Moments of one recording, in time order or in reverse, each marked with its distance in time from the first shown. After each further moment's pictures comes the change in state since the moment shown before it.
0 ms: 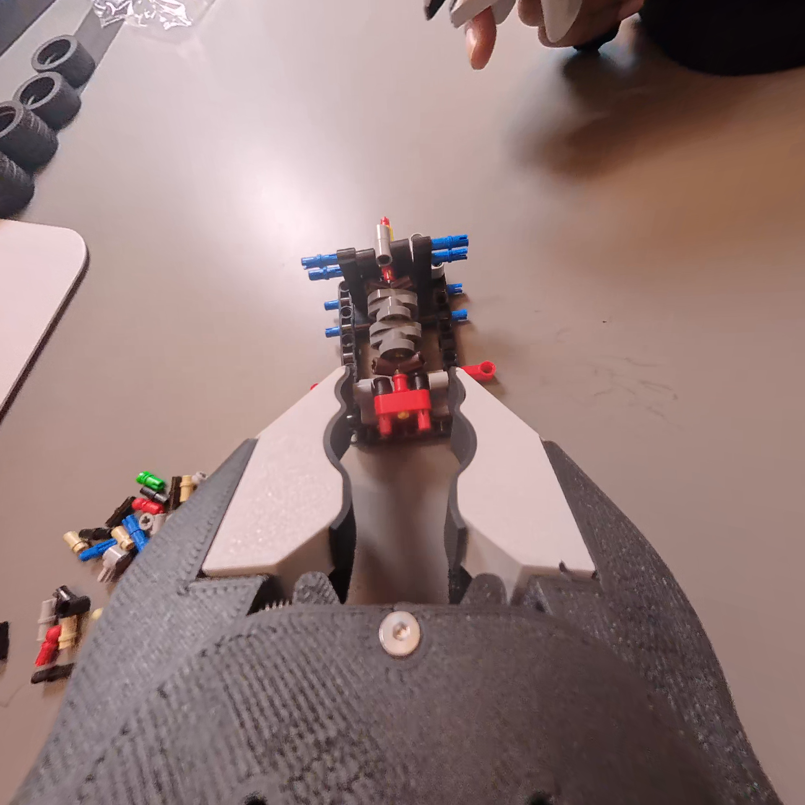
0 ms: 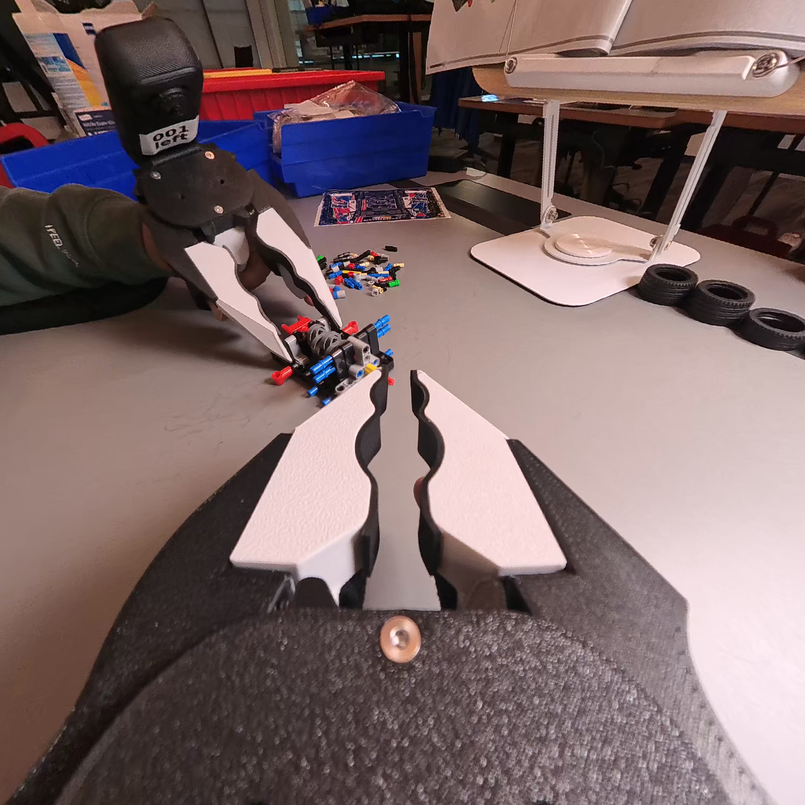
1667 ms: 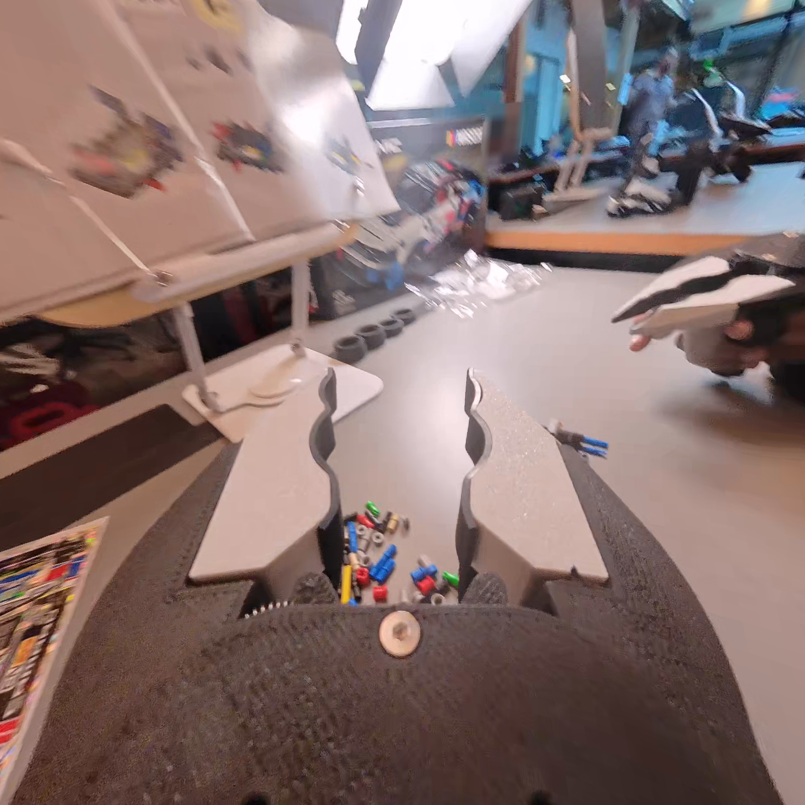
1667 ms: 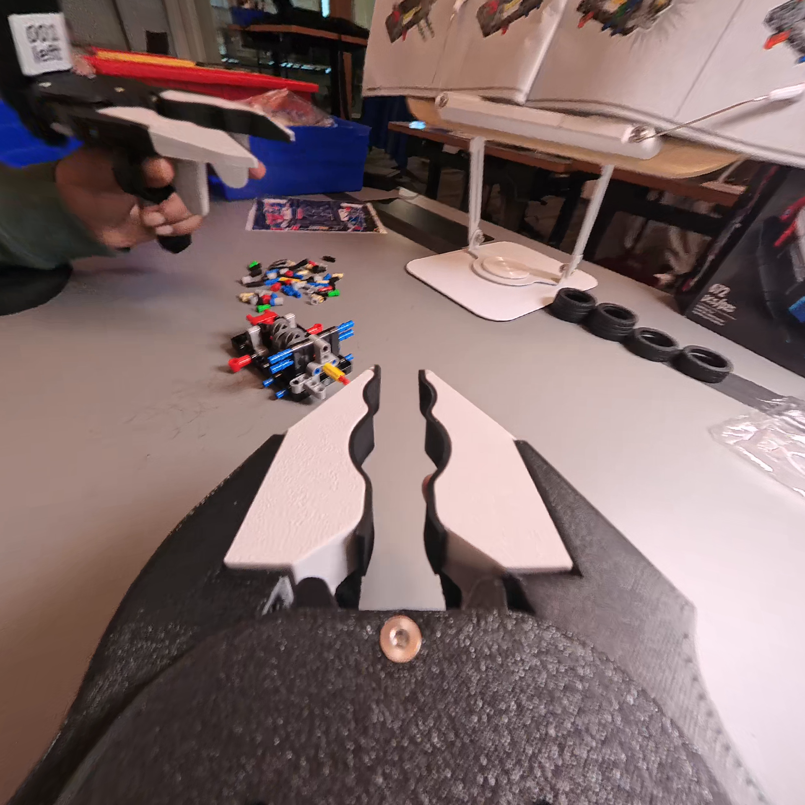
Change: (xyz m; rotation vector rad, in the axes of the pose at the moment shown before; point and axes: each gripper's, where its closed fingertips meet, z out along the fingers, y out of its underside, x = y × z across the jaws) left arm -0.100 -0.049 -0.112 0.604 -0.472 -0.196; right arm 0.023 -0.008 -0.007 0.035 0.174 -0.091
